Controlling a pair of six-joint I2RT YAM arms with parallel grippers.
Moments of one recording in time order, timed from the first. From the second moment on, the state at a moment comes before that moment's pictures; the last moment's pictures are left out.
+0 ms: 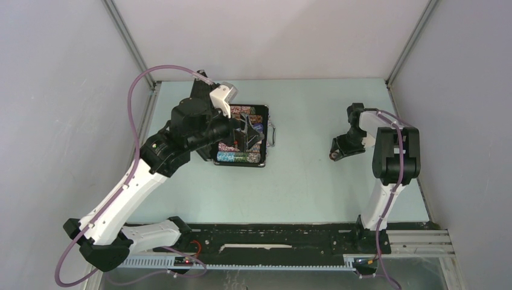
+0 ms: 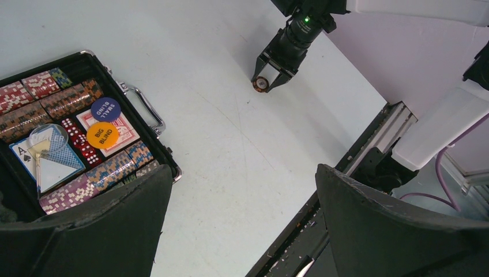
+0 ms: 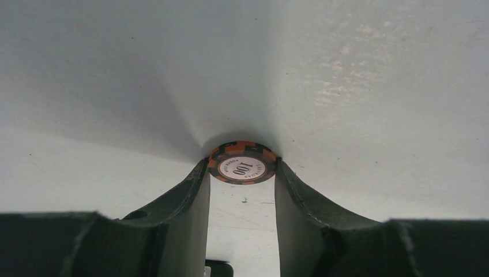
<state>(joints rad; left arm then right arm) -0.71 1.10 1.37 -0.60 0.17 -0.29 -0.02 1.95 1.31 -0.91 -0.05 1.31</state>
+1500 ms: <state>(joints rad) -0.74 1.32 0.66 0.33 0.28 -0.78 0.43 1.66 1.23 -0.97 -0.16 1.29</state>
